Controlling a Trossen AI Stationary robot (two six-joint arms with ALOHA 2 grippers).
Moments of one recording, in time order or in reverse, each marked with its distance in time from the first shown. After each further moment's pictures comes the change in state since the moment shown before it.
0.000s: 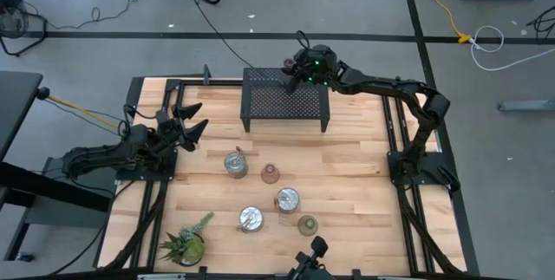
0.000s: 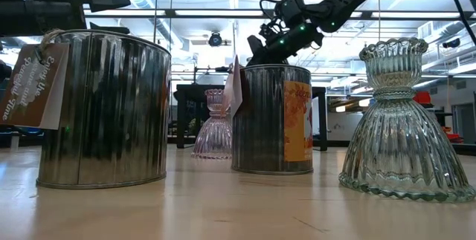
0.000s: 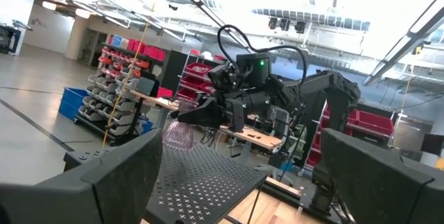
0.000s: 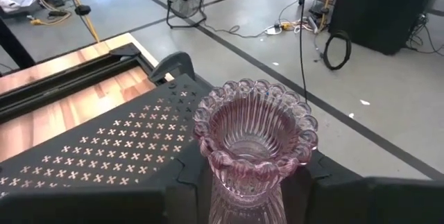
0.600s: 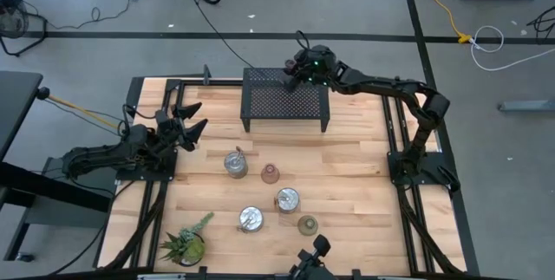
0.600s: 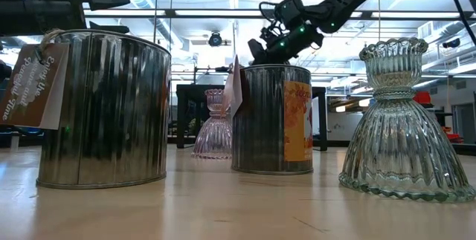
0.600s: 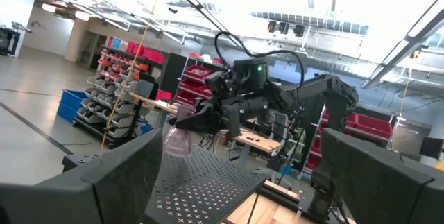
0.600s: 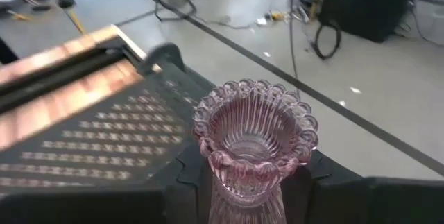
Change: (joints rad) left arm 0.000 0.000 0.000 0.014 0.000 0.002; right arm -0.004 0.004 0.001 -0.034 0.035 0.017
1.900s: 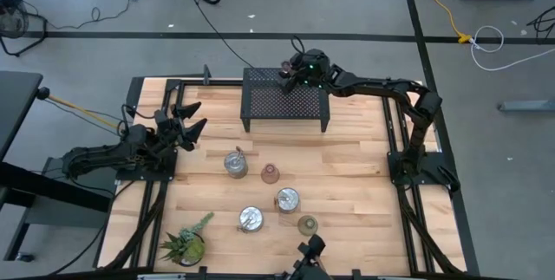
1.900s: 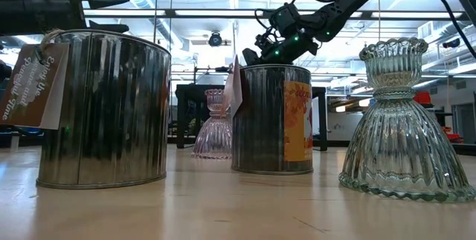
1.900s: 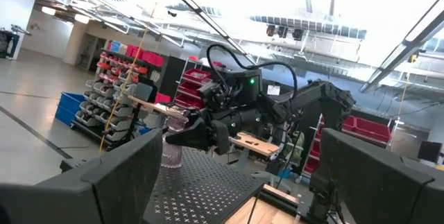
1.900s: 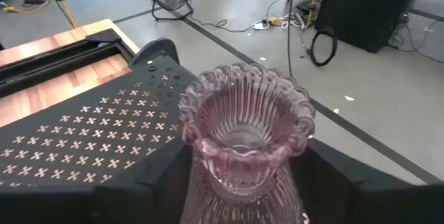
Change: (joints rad) left arm 0.000 0.000 0.000 0.015 0.000 0.001; right arm 0.009 0.069 -0.001 0.083 0.024 -0.045
